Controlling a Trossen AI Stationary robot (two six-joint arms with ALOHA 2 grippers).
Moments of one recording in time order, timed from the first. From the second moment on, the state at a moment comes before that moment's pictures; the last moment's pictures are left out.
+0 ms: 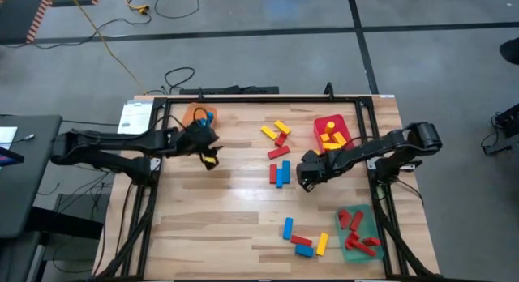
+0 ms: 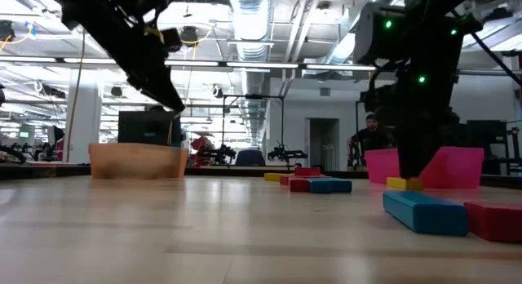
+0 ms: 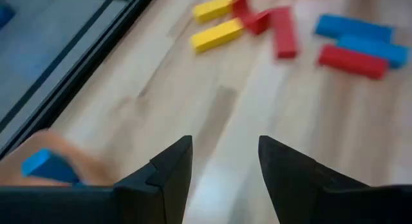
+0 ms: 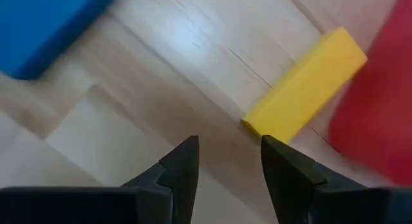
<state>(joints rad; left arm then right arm) 0.17 1.06 0.67 -0.29 -0.34 -0.07 0.11 1.56 0.83 -0.75 0.29 0.92</state>
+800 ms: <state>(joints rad) -0.06 1.06 0.70 -0.21 -0.36 0.08 0.08 1.56 0.83 -0.85 0.34 1.25</state>
